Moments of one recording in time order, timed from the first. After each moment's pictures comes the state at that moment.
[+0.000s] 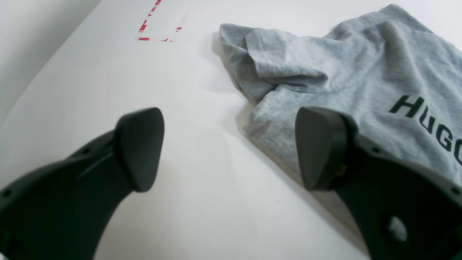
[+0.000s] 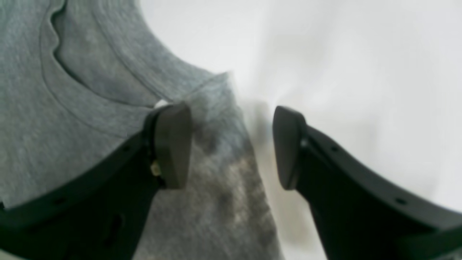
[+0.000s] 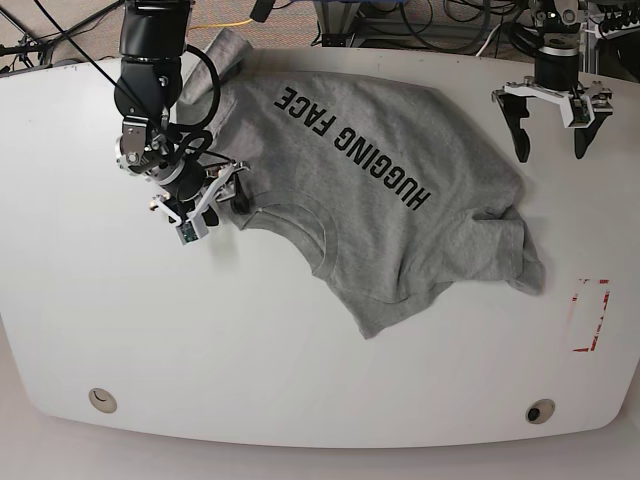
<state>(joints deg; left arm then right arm) 40.0 -6.4 -23.2 109.5 -11.0 -10.5 0.5 -2.4 9.7 9.3 79.2 13.7 33.9 -34.6</state>
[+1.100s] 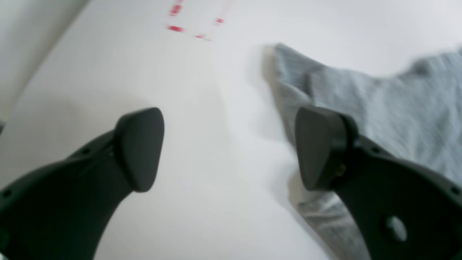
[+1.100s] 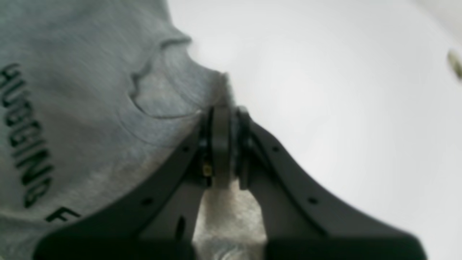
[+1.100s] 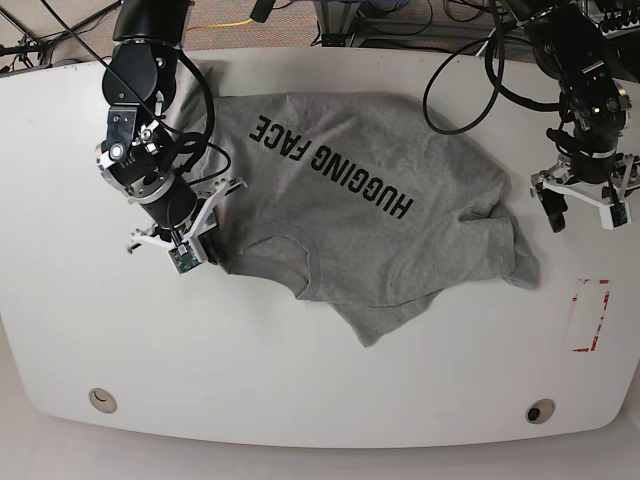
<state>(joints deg) 9.7 -6.3 -32.4 109.4 -10.9 -14.1 44.5 -3.6 9.7 9.4 109.2 11.5 33.5 -44.9</state>
